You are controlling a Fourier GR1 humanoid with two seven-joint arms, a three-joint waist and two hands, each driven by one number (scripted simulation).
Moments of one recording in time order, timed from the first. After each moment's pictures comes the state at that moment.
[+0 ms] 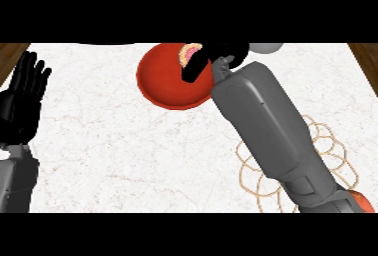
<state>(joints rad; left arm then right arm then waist) -0.30 0.29 0.24 -1.45 0.12 -0.01 -0.02 -1.10 -0.01 0.15 -1.07 0.74 0.08 0.81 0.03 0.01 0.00</state>
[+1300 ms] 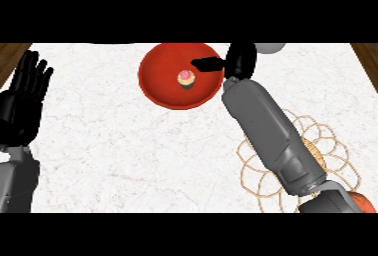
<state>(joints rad) -0.29 0.28 0.22 -1.51 0.11 0.00 0.02 -1.08 -0.01 0.08 -0.59 0.46 -0.78 0.39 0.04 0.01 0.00</state>
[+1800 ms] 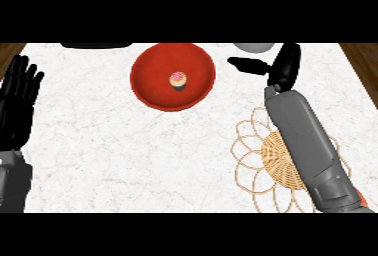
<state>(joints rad) -0.26 0.29 0.26 -1.50 0.12 0.00 0.01 -0.85 -0.12 -0.02 -0.86 0.35 -0.77 0.28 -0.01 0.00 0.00</state>
